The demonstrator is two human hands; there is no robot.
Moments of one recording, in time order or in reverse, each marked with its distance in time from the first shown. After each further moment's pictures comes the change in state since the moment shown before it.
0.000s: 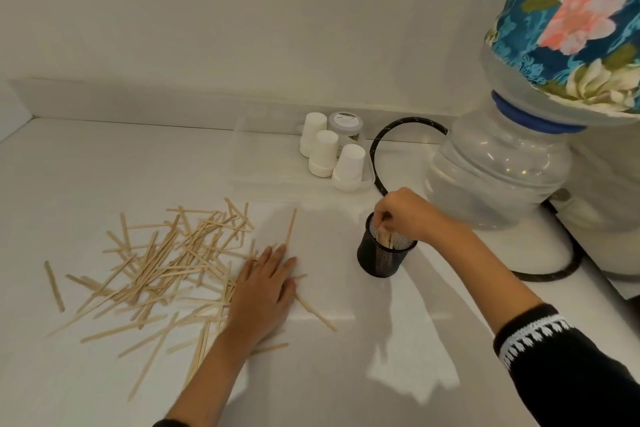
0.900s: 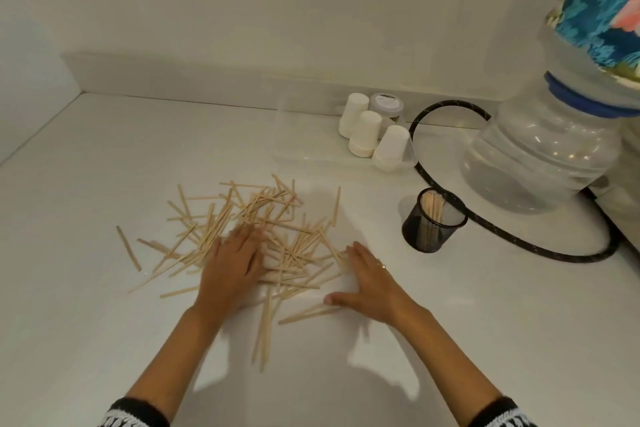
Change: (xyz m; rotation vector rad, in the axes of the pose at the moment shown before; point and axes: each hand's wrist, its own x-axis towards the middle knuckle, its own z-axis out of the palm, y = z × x) left_hand -0.055 -0.109 -0.060 -0.046 0.074 -0.126; right_hand -0.033 -0.123 0.158 0.368 -0.090 0.002
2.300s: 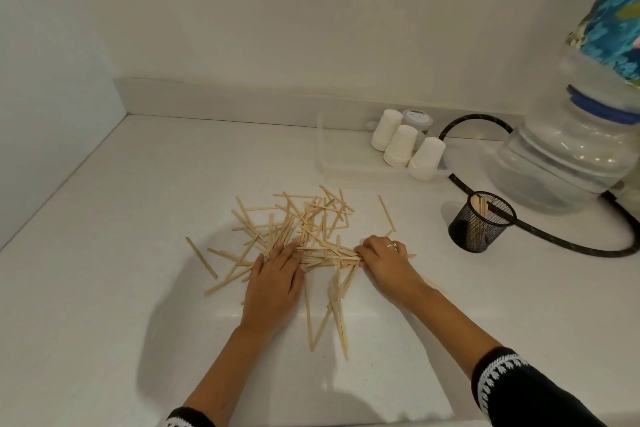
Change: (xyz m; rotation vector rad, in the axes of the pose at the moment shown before) left_hand -0.027 -0.061 -0.003 -0.136 0.008 0.062; right_hand 0.052 -0.058 0.043 -0.521 0.543 -0.287
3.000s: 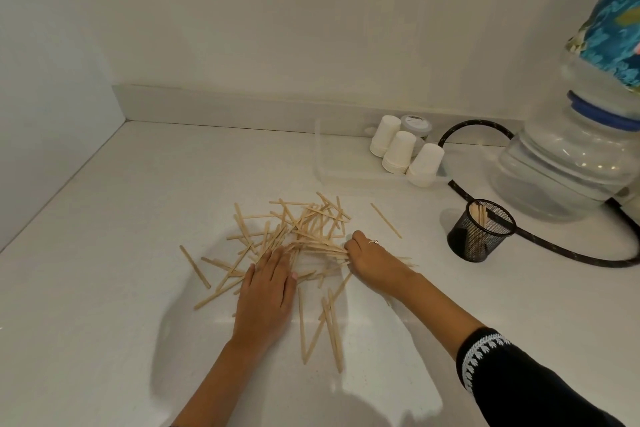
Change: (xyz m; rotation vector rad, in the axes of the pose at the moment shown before) left_hand -0.002 0.002 0.001 0.038 0.058 -0.045; right_hand 0.034 0.006 -0.004 -0.104 -0.200 -0.210
